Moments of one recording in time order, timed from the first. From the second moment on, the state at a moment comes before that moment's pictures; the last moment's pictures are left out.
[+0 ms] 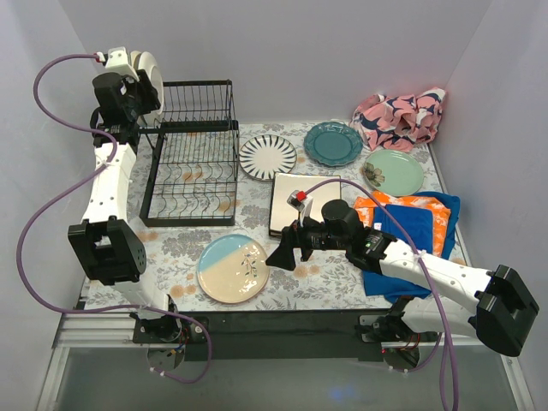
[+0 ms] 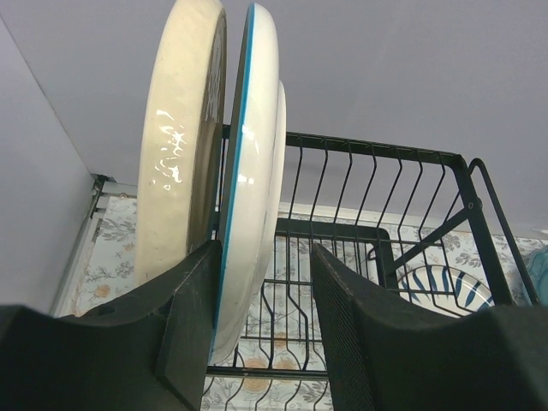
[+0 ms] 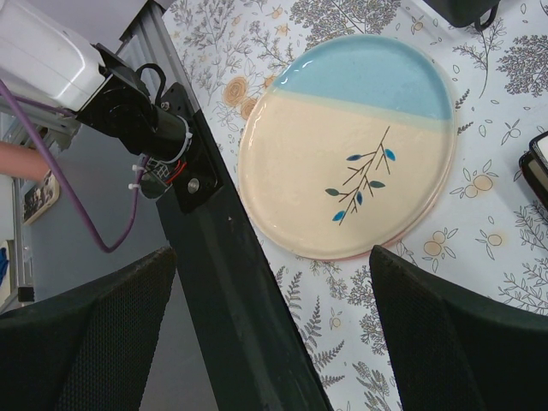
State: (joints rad) left arm 0.12 1.68 1.69 -0.15 0.10 -0.13; right arm 0.92 1.13 0.69 0.05 -0.46 0.47
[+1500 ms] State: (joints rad) left arm 0.11 1.74 1.76 -0.13 0.21 0.04; right arm 0.92 1.13 0.69 0.05 -0.44 0.47
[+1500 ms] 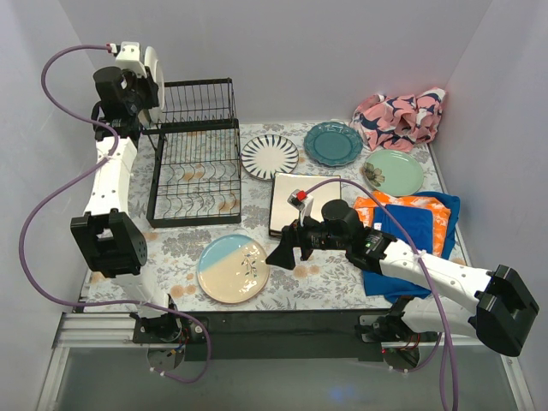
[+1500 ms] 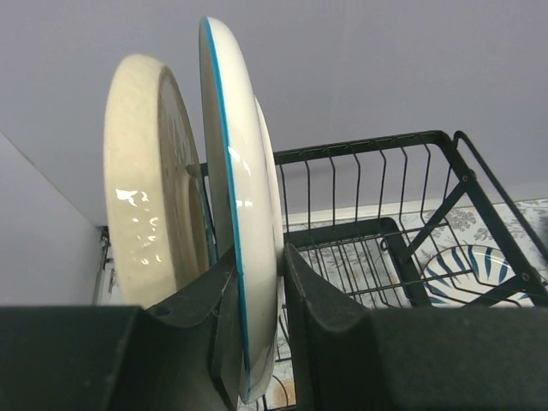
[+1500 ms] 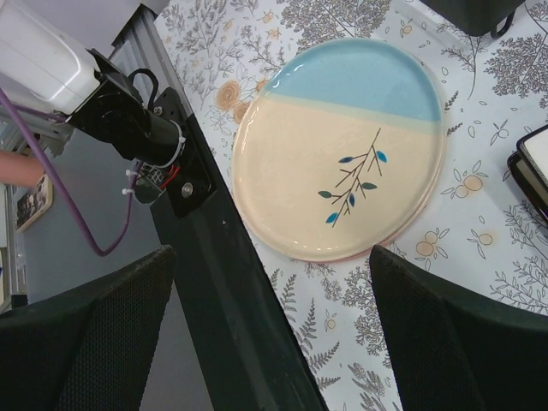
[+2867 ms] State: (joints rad) left arm -0.08 1.69 1.77 -0.13 0.27 0.25; right arm 0.92 1.17 0.69 0.05 -0.43 0.47
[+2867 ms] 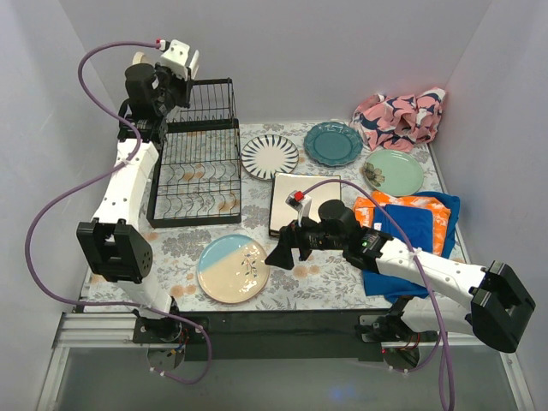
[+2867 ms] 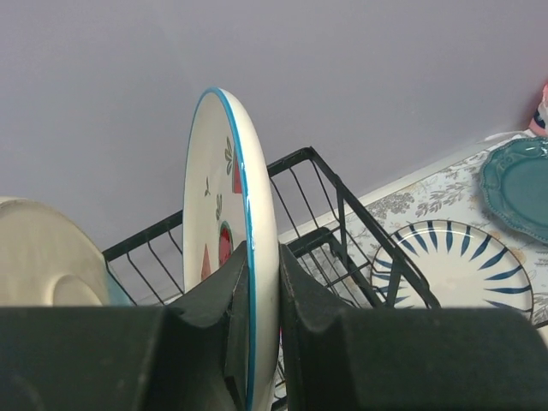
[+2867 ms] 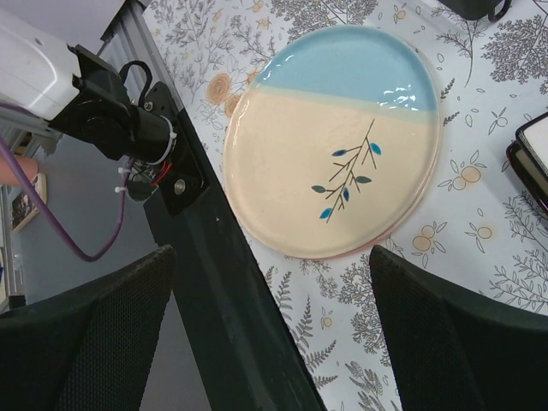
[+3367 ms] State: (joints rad) left arm -0.22 1.47 1.54 -0.04 0.14 0.40; right arm 0.86 1.10 0.67 0.05 -0.40 0.58
